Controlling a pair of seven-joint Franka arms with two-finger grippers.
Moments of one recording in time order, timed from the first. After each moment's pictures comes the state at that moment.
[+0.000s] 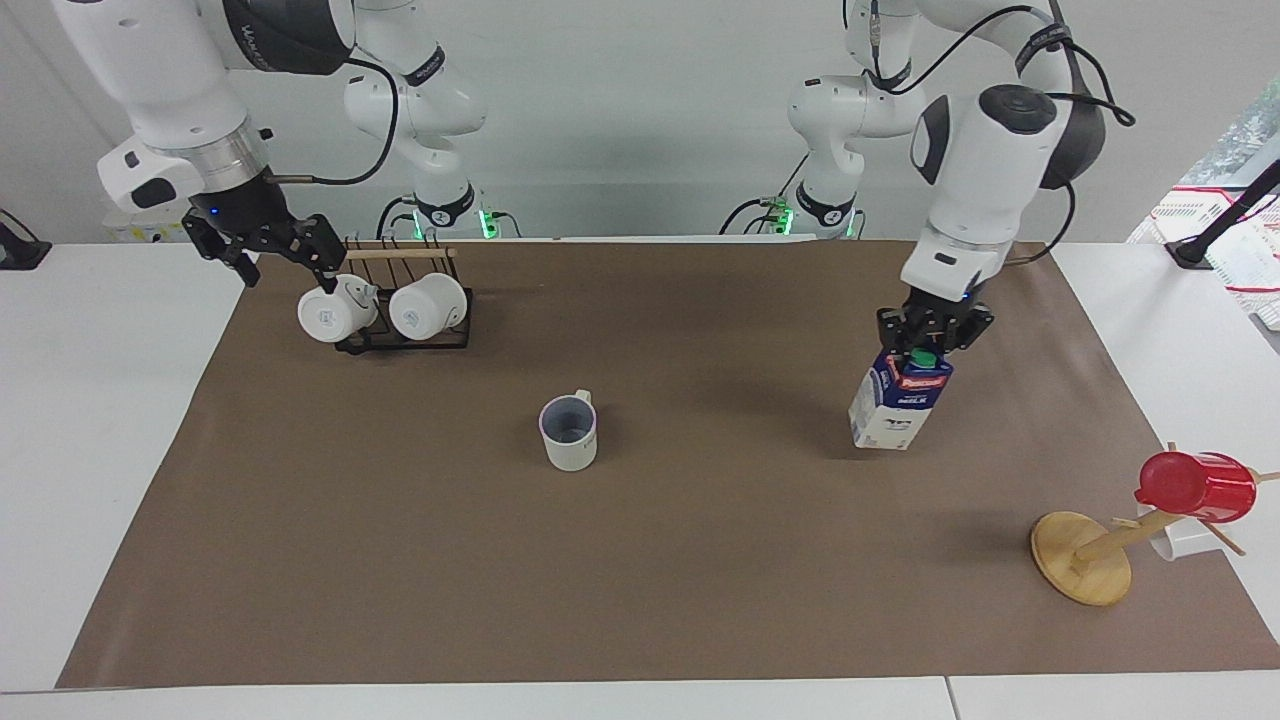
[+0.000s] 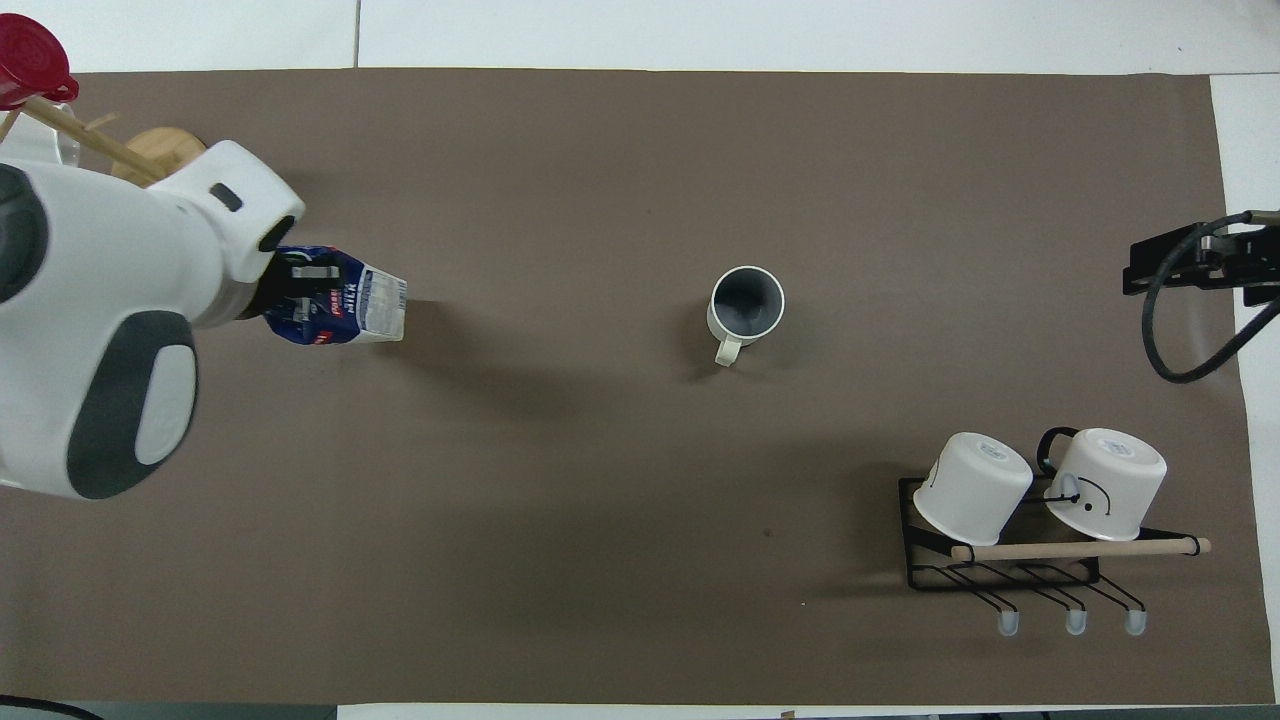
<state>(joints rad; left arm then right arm) -0.20 -0.01 -0.11 -1.93 0.08 2.11 -0.29 -0.02 -0.02 -0.01 -1.61 -0.03 1.59 0.11</state>
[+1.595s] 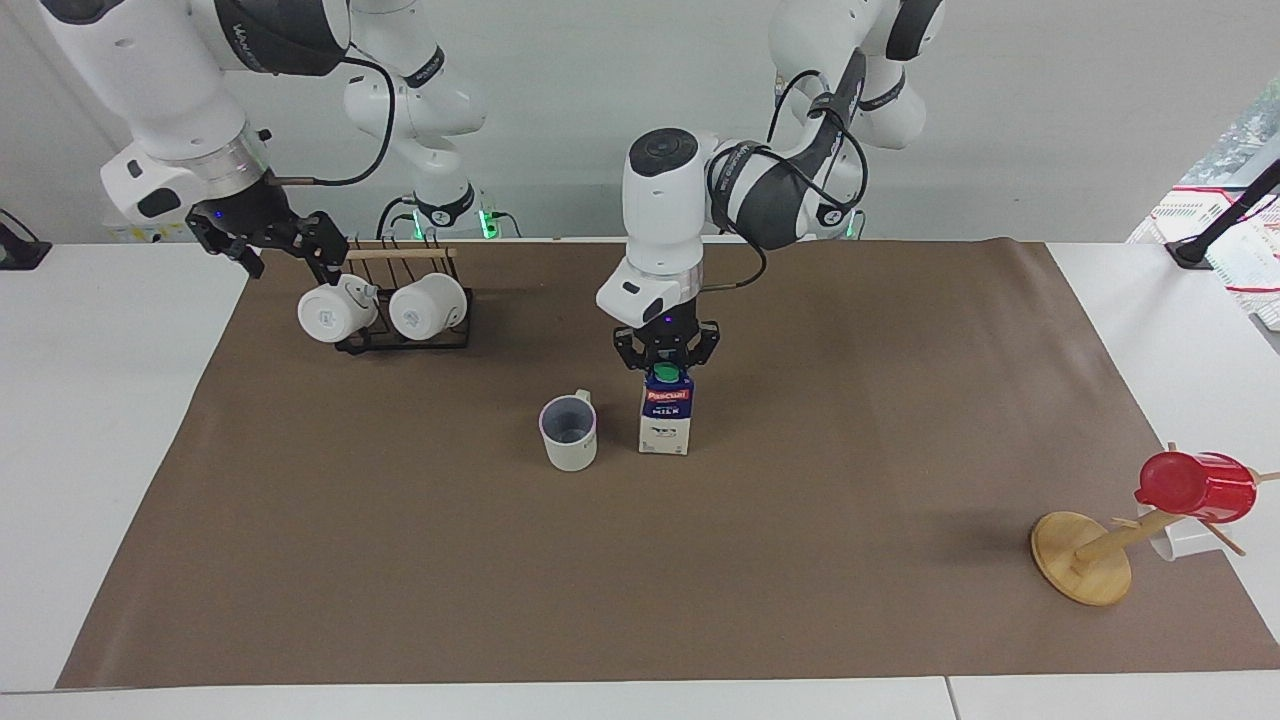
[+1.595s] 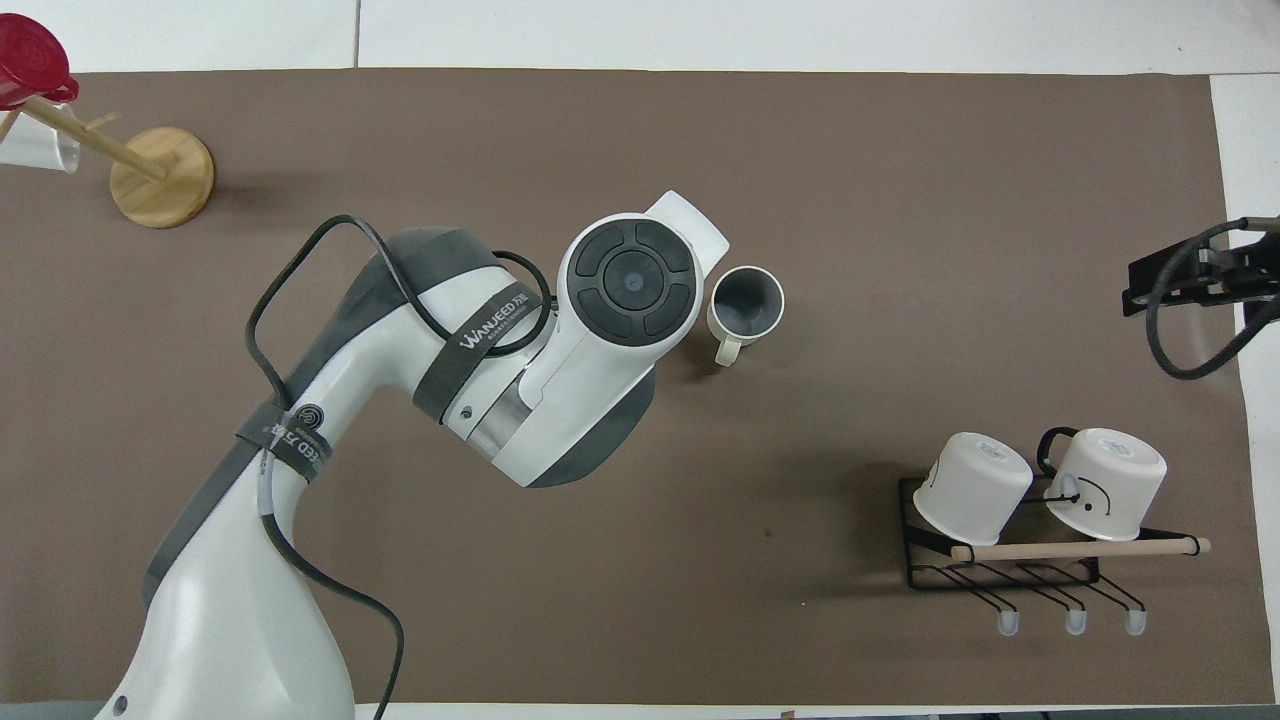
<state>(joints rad) -0.63 0.36 -0.11 -1.54 0.18 1.99 -0.79 -0.02 0.01 -0.01 -1.56 -0.03 1.49 0.10</state>
